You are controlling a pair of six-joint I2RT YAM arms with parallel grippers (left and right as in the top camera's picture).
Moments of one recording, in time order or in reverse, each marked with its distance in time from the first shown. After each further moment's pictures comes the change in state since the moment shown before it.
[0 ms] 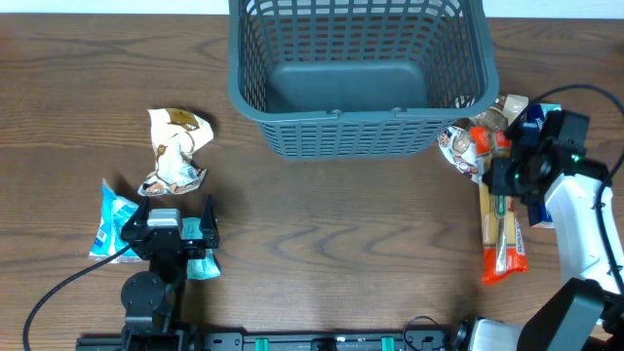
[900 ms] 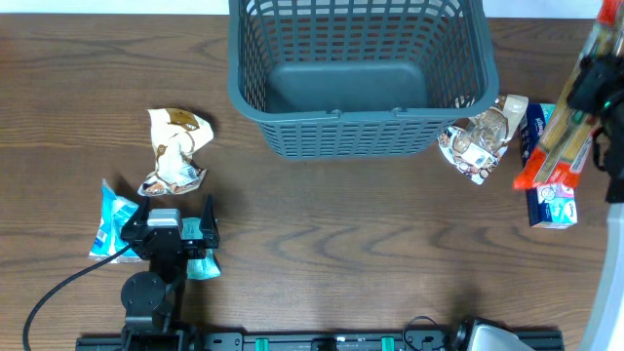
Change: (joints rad) left arm 0.000 0.000 0.000 0.000 0.000 0.000; right arm 0.056 -0.162 0.675 -0.084 0.136 0.235
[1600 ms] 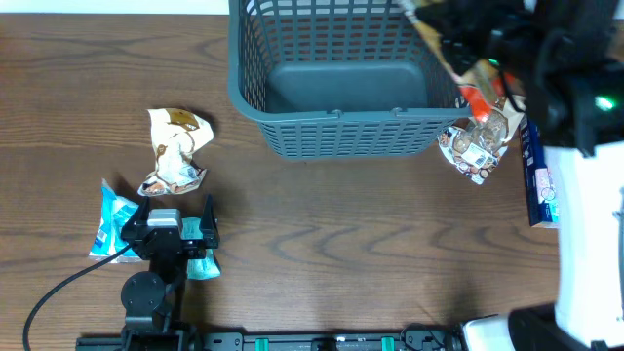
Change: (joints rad) left arm 0.000 0.000 0.000 0.000 0.000 0.000; right arm 0.462 0.307 0.394 -0.085 -0.345 -0.610
